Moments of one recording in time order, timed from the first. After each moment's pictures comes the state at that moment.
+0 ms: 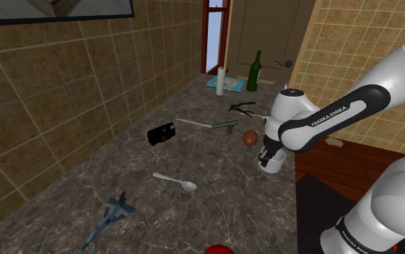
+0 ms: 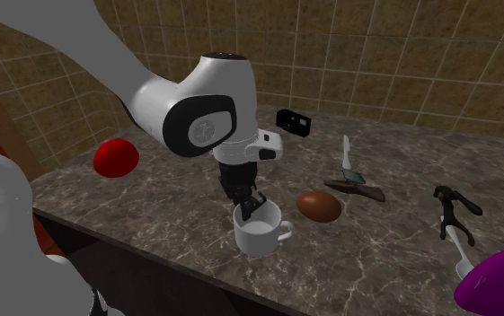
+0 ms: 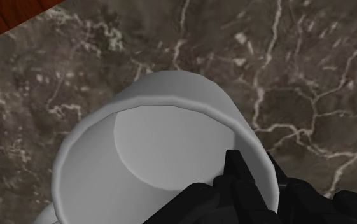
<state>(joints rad) -0.02 -0.32 0.03 -2.88 -0.07 2.61 0.00</state>
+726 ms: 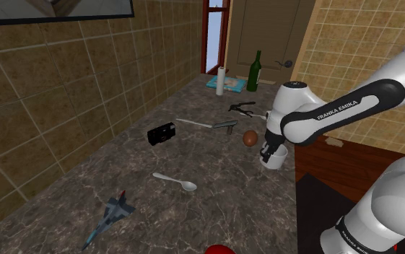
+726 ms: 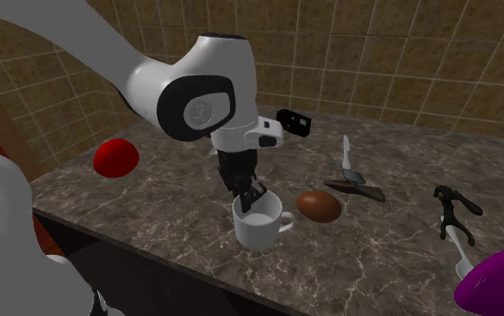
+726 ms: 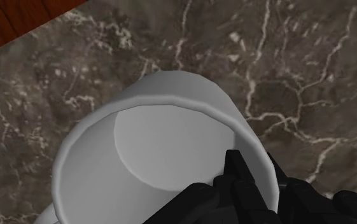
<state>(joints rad) -0.01 -0.40 0.02 -2.86 -0.06 2.51 -0.01</state>
